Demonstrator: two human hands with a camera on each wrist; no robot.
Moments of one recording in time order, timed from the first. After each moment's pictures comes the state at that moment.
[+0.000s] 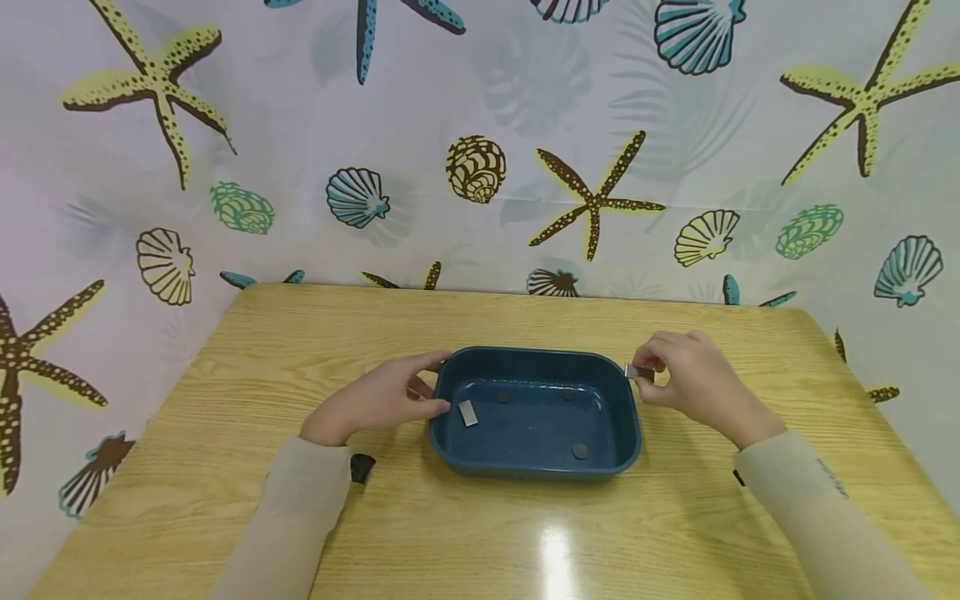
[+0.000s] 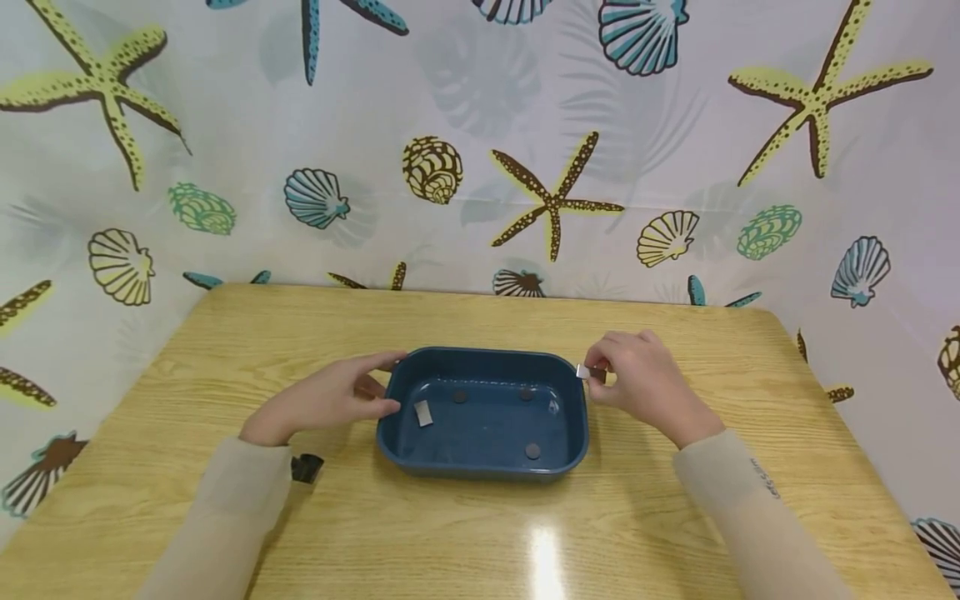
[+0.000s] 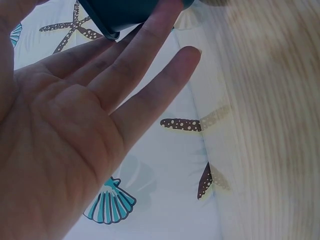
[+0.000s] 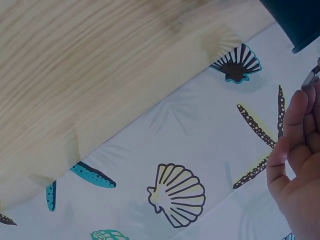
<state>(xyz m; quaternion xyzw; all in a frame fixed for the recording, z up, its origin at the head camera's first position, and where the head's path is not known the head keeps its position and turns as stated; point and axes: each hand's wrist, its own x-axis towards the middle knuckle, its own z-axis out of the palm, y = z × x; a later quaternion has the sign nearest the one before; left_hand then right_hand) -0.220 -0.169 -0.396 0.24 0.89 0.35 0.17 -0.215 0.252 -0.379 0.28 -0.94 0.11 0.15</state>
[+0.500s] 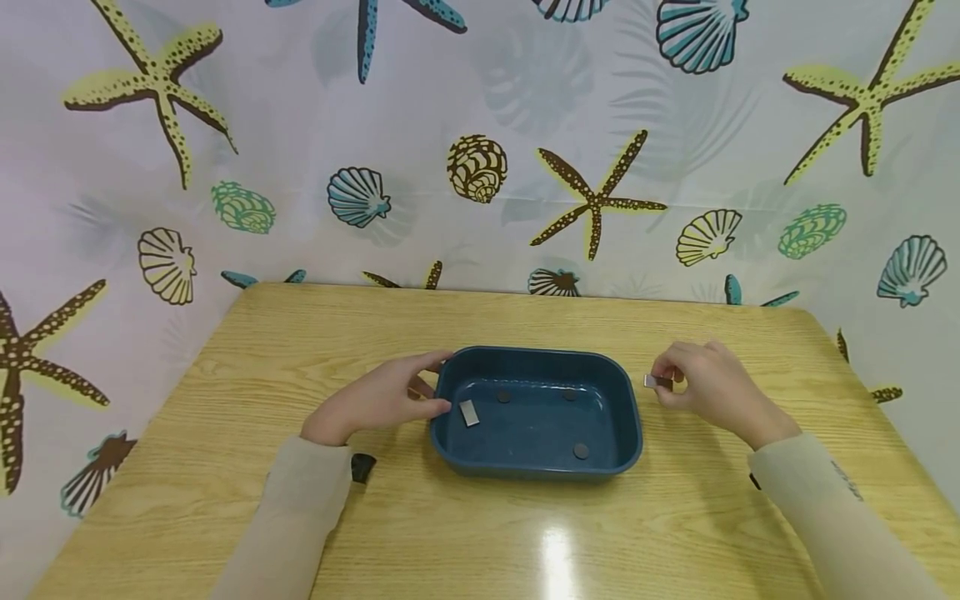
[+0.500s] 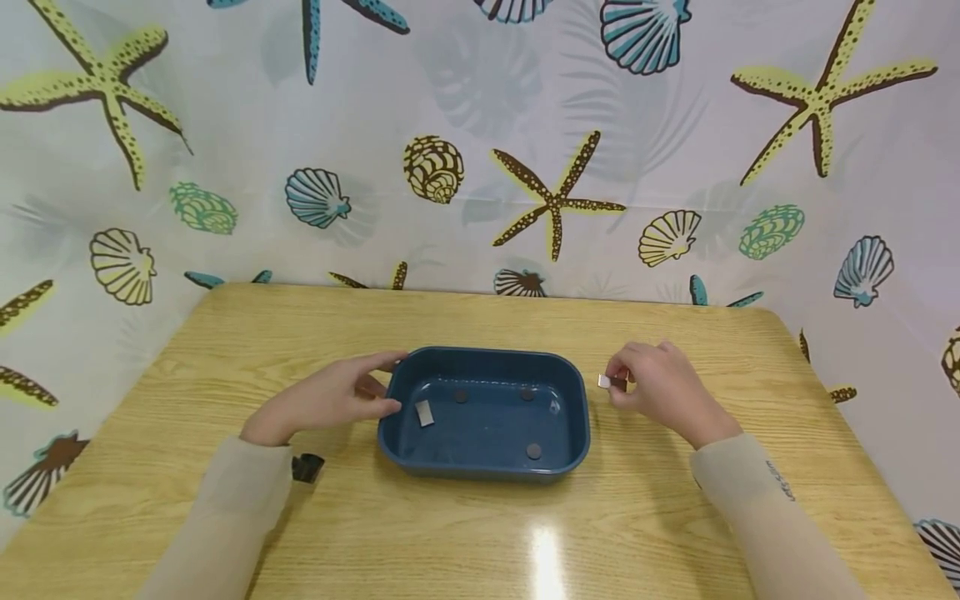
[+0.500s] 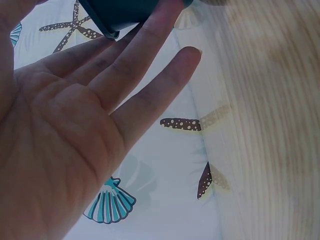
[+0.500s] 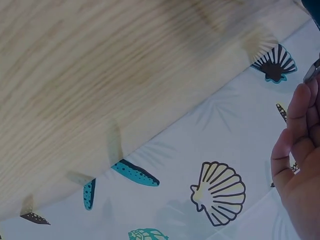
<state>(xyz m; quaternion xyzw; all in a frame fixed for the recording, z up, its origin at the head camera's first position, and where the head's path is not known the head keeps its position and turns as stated) -0.219 -0.170 -0.396 0.24 0.89 0.35 0.17 -0.221 0.277 -0.397 0.27 -0.95 0.10 0.13</state>
